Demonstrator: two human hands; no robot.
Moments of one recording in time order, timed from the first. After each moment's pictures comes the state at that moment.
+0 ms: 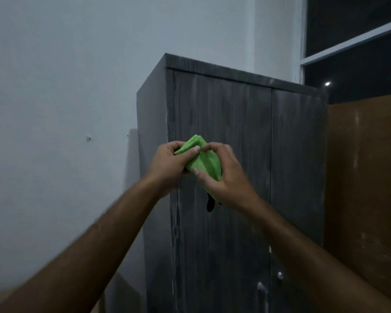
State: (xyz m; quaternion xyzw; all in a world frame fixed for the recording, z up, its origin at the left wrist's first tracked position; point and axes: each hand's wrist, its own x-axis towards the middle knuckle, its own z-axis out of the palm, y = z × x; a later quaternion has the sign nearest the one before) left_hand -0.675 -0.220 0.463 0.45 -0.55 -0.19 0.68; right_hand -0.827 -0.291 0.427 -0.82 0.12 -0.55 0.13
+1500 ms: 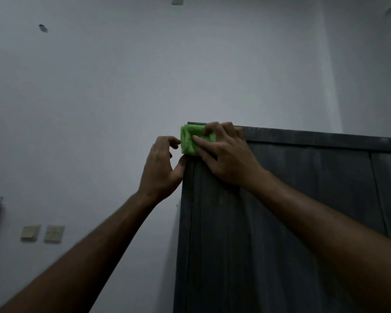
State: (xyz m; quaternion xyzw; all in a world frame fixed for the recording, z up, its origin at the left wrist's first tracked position) left_hand -0.567 -0.322 0.608 0.51 -0.47 0.53 0.49; right_hand -0.708 -0.466 0.660 -0.73 -0.07 -0.60 -0.31
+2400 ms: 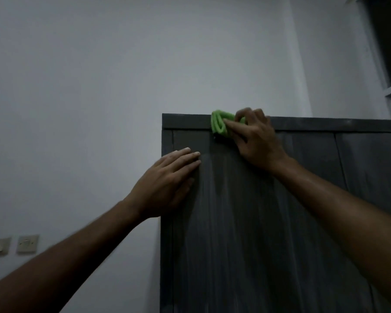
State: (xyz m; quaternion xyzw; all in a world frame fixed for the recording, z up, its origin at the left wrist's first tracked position) left_hand -0.583 -0.336 0.583 0.52 -0.61 0.58 0.13; right_hand -0.771 -0.547 0.664 -0.71 -0.01 -0.66 -0.27
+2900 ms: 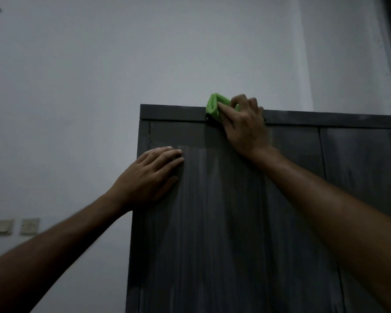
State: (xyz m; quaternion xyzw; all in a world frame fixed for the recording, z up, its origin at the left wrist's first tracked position) left_hand -0.599 -0.356 0.573 0.54 -0.54 0.65 0.05; right_hand -0.786 -0.573 0.674 -0.69 0.02 -0.69 -0.22
